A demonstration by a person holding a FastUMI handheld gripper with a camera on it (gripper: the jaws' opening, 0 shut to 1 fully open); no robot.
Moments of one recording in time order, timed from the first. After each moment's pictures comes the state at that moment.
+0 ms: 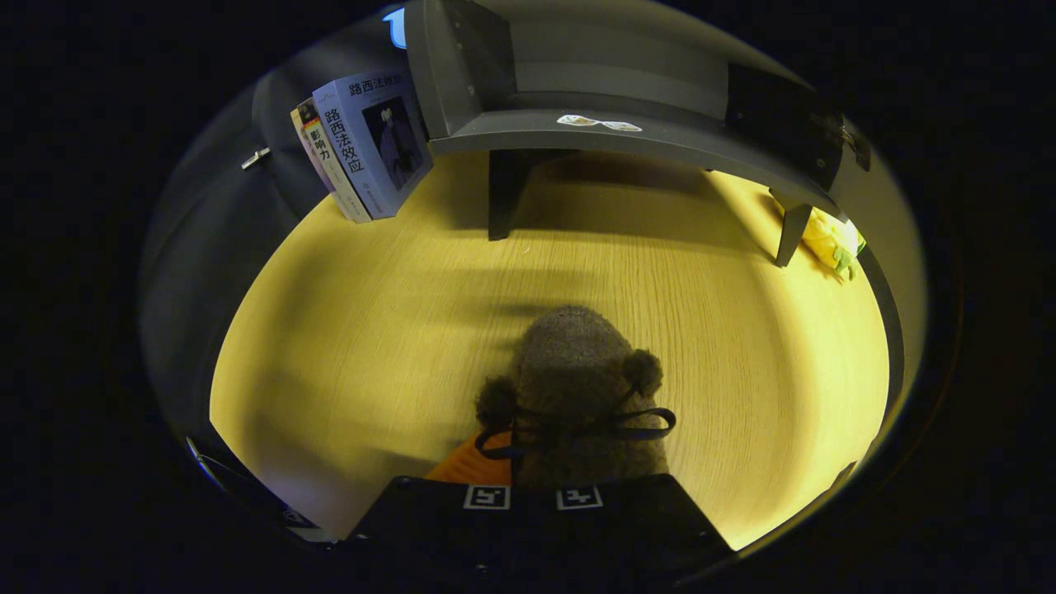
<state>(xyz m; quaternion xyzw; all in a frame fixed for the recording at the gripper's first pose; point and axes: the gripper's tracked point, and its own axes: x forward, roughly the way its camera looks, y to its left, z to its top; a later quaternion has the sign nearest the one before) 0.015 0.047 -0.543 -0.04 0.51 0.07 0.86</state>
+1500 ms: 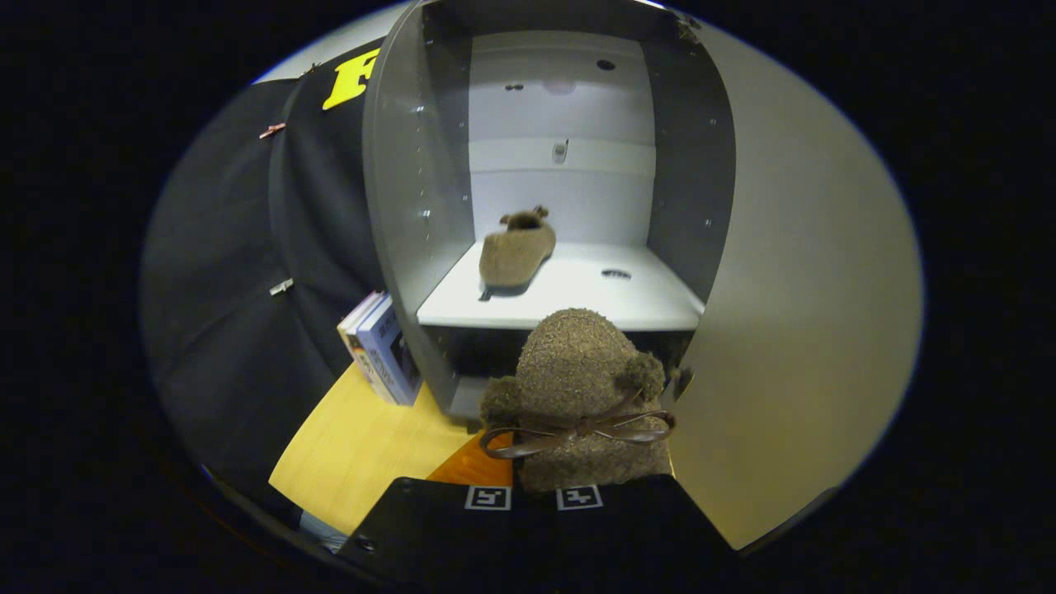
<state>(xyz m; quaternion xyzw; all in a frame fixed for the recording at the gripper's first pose) 0.101 -0.006 -0.183 -0.04 0.27 0.06 0.96</state>
